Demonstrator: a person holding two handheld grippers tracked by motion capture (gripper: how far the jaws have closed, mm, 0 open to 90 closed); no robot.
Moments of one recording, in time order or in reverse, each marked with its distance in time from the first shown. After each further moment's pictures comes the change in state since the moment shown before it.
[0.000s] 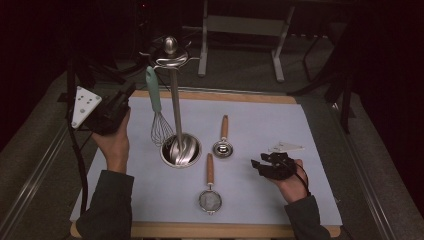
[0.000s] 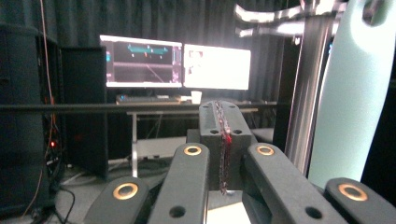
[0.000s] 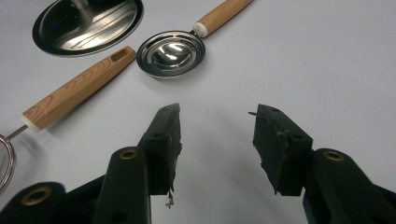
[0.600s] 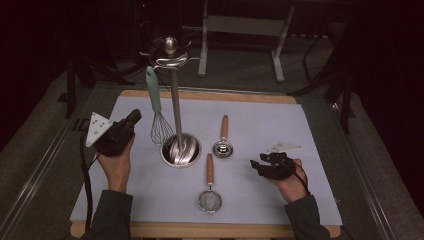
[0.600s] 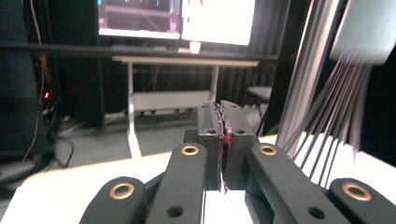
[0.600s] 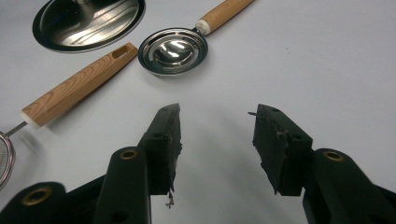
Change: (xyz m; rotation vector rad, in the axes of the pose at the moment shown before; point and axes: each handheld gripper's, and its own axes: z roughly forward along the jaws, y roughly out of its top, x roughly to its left) left arm 0.006 -0.074 -0.016 0.184 0.002 -0.031; right arm 0.001 0.001 0.002 0.011 0.004 -0.017
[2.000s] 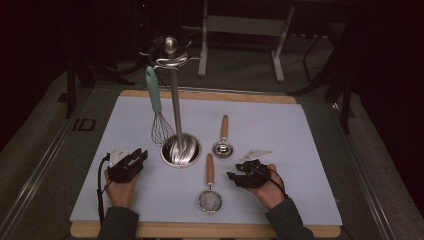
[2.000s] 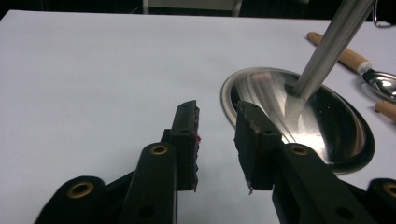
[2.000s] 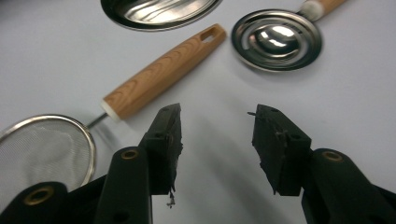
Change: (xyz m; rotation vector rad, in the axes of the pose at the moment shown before) left arm 0.011 -0.120 0.002 0.353 0.073 -0.062; right arm 0.061 0.003 0.037 0.086 0.138 -0.059
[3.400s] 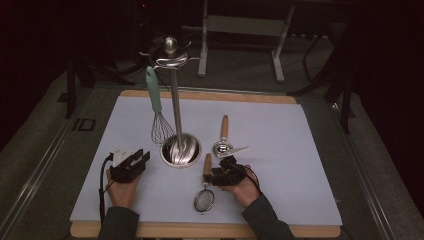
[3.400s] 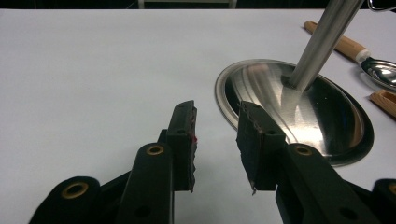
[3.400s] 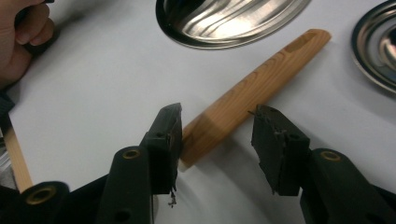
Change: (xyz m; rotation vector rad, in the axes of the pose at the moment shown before) left arm -0.003 0.000 0.002 0.019 -0.009 0.025; right arm 0.031 0.024 0.048 0.053 0.186 0.124
